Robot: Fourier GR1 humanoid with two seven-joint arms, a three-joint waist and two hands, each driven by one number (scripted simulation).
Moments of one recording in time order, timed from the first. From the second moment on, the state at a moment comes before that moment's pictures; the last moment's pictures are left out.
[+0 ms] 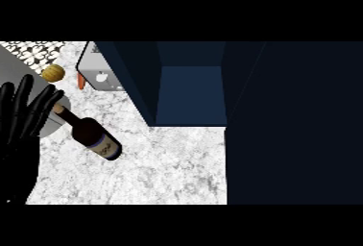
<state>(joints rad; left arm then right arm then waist) -0.01 0.10 0.01 -2.10 -0.02 0.00 -0.04 -0.04 -0.10 0.00 -2.10 0.02 0.00 -0.01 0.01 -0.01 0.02</state>
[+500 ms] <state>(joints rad) 0.04 0.09 -0.06 -2.08 0.26 -0.15 0.11 0.12 -0.11 0.09 -2.19 -0.08 0.10 0.05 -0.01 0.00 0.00</state>
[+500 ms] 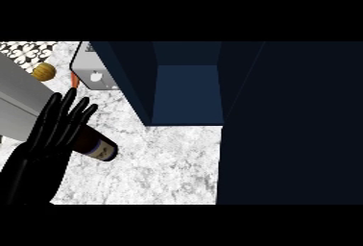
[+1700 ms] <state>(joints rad) -0.12 0.10 -0.03 -2.35 0.44 0.12 0.64 0.05 -0.11 0.15 -2.45 -0.12 0.07 0.47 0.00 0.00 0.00</state>
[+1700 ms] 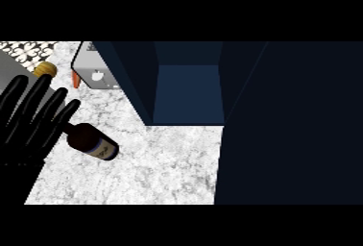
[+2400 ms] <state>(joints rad) -0.13 0.19 0.19 -2.34 0.47 0.09 0.69 0.03 -0.11 0.13 -2.47 -0.11 0.07 0.52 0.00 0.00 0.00</state>
